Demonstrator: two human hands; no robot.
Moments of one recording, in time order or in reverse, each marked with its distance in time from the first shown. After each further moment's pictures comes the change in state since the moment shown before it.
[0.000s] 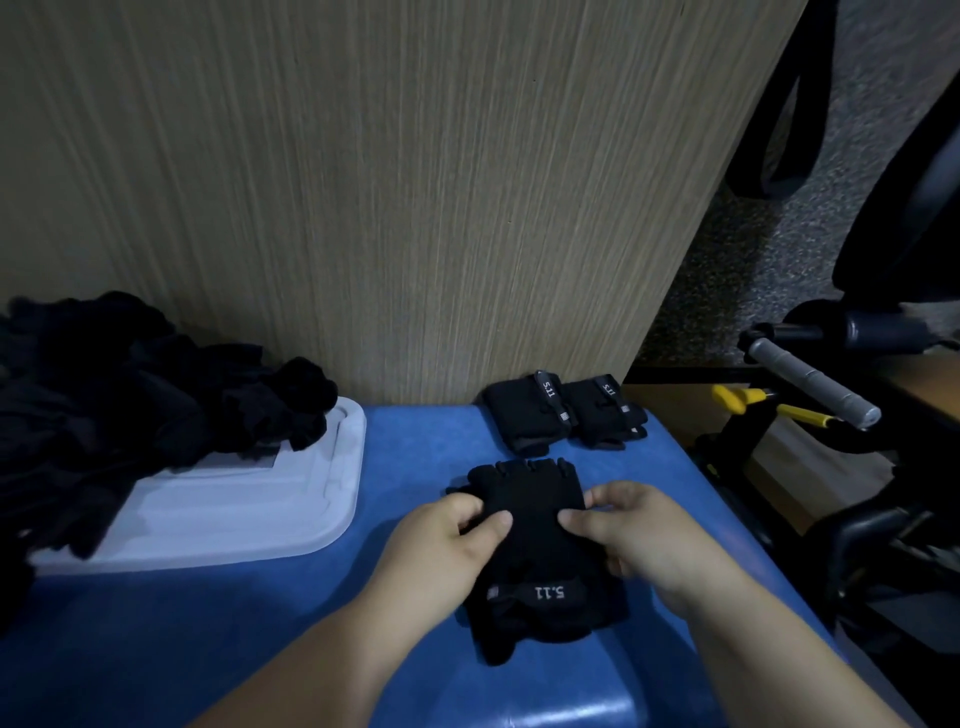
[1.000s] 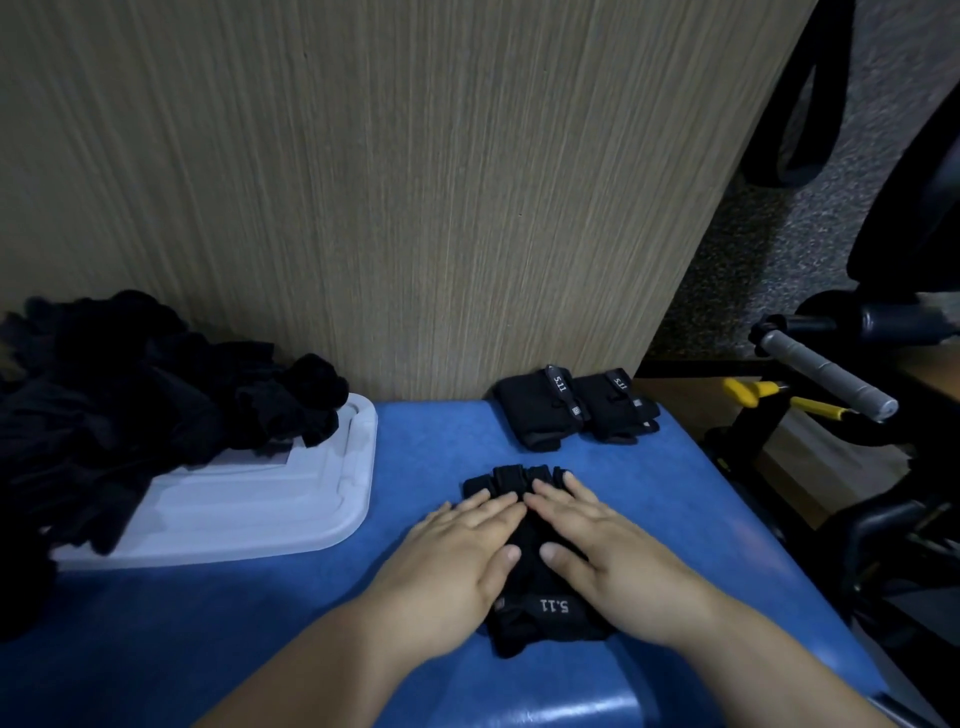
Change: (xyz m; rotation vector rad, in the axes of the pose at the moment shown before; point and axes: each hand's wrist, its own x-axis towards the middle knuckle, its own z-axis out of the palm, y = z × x) left_hand -0.001 -0.014 -0.007 0.656 -0.274 0.336; right_hand 0.000 0.021 0.016 -0.847 -0.214 -0.532
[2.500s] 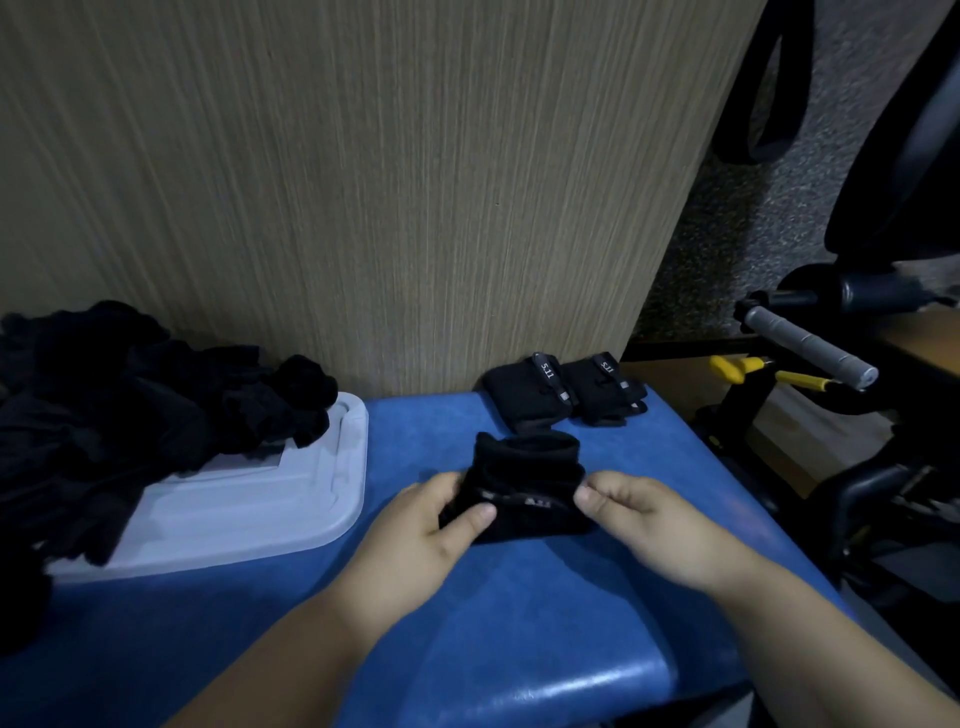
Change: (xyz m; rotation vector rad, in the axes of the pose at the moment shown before) left_hand -0.006 -0.017 -0.005 -0.564 0.264 -0.117; right_hand -0.008 0.024 -0.015 0.500 0.139 0.061
